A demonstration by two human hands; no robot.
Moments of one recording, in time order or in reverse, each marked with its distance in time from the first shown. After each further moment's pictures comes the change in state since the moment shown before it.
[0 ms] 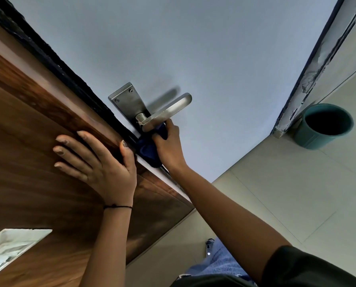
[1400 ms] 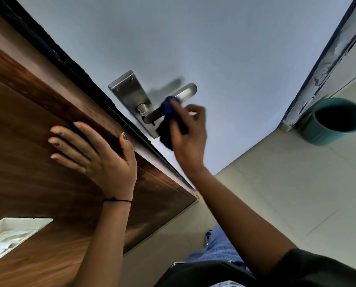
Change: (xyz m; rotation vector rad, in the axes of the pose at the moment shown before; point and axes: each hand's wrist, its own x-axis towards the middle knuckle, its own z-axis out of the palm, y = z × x) left_hand 0.000 0.000 -0.003 -0.057 -0.015 -0.048; right_hand -0.013 0.001 -0.028 -0.250 0.340 -0.524
